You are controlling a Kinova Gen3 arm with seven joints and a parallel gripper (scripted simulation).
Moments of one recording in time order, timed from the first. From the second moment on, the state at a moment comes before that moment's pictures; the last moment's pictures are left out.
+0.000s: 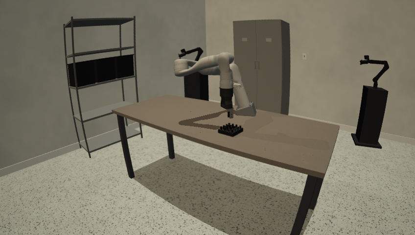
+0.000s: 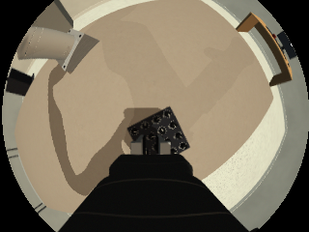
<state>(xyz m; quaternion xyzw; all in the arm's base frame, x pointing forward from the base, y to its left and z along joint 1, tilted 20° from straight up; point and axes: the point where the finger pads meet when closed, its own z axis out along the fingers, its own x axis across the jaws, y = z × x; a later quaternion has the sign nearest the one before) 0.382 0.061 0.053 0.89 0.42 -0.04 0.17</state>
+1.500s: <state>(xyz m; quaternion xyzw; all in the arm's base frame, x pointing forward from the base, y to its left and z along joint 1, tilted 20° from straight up) 0.383 0.063 0.056 0.87 0.47 -0.05 0.17</state>
